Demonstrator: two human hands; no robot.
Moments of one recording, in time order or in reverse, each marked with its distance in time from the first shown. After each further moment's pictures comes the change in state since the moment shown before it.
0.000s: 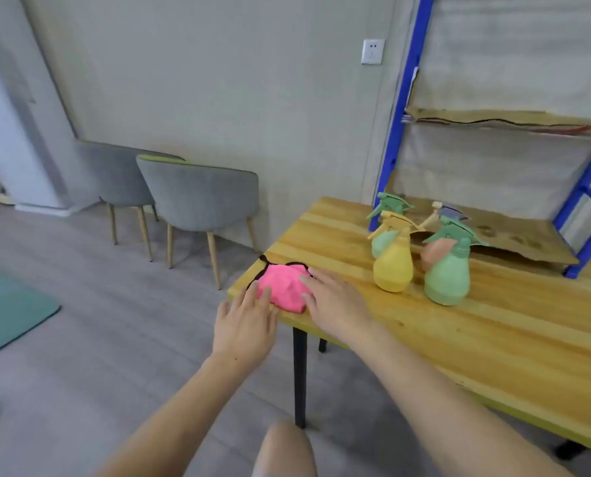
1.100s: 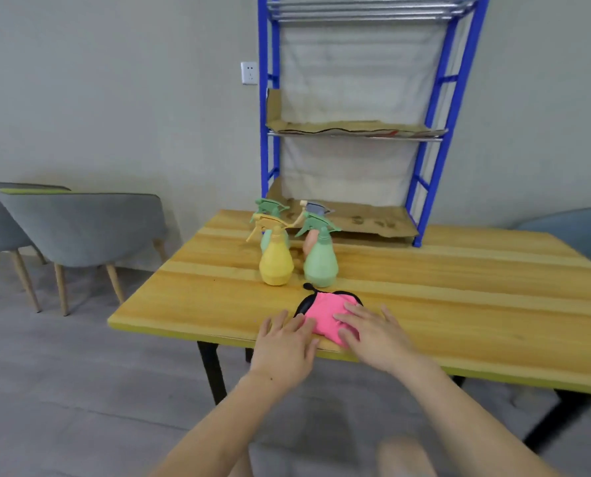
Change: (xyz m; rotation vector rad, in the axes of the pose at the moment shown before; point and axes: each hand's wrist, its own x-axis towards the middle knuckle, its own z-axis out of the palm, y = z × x) left_hand -0.040 0.239 0.010 -0.120 -0.201 0.476; right_hand -0.209 0.185 -0.049 0.020 -0.152 0.449
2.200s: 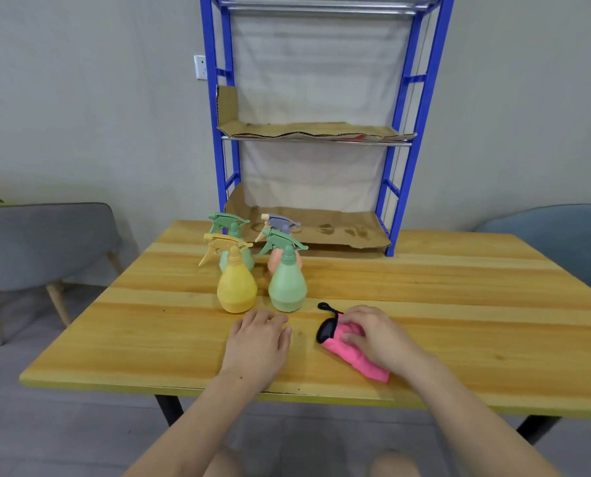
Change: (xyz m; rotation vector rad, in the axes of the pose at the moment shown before) left_hand 0.085 -0.002 -0.002 -0.114 0.114 -0.056; right_hand 0.048 0.082 -0.020 0.159 0.157 0.004
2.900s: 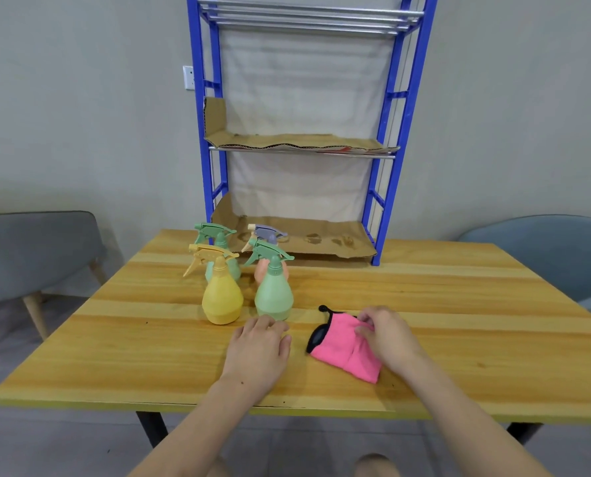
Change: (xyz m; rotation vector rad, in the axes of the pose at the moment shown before) left_hand 0.012 0.020 0.002 -0.017 0.010 0.056; right_hand -0.003 0.022 -0.022 0.028 0.183 0.226
